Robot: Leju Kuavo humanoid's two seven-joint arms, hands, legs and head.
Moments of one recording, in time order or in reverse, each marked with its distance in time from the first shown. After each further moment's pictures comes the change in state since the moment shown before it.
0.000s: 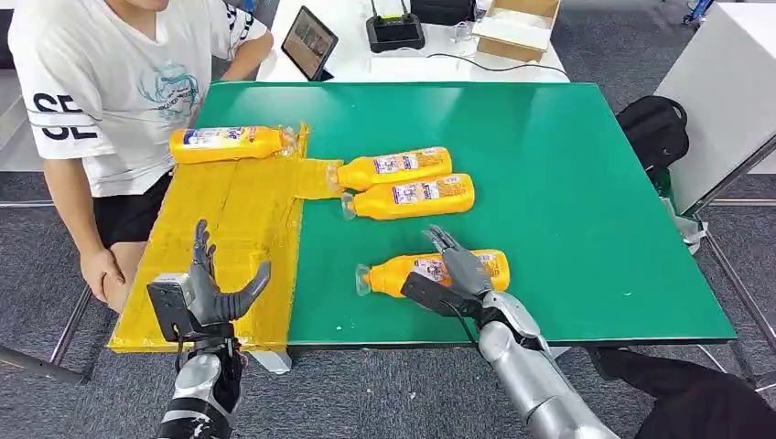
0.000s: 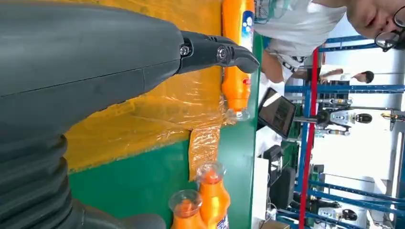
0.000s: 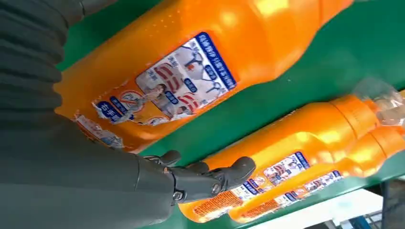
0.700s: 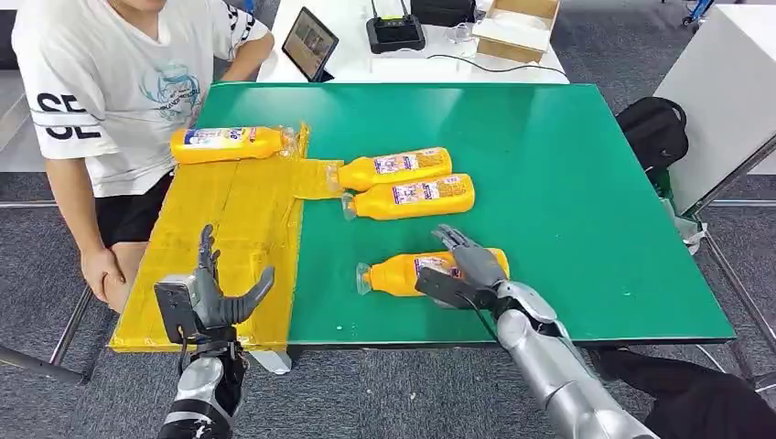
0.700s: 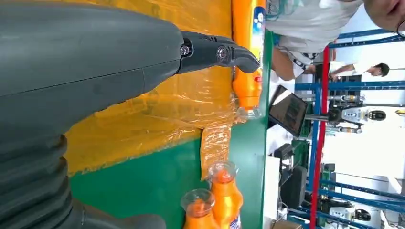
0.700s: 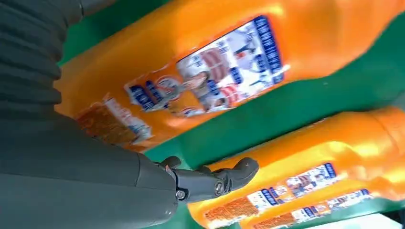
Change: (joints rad) left arm 0.000 0.000 0.004 0.036 -0.013 -0.003 0.008; right arm -0.054 -0.092 0.051 0.032 -0.023 0.100 0.018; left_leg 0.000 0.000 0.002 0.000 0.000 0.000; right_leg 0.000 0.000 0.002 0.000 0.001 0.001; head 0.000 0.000
